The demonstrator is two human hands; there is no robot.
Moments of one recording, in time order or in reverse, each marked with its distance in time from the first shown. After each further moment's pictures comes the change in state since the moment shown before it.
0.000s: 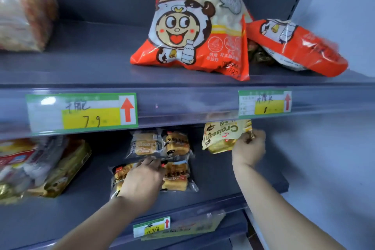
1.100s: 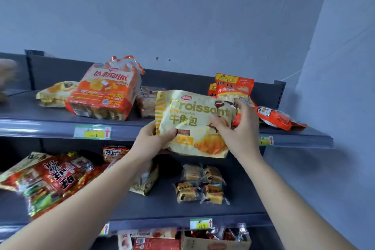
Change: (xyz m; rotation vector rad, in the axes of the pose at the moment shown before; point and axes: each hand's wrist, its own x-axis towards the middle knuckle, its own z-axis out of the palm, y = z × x) left_hand -0.157 -0.028 -0.345 -1.554 0.389 -0.473; right_hand -0.202 -0.273 -0.185 0.122 -0.474 -0.715
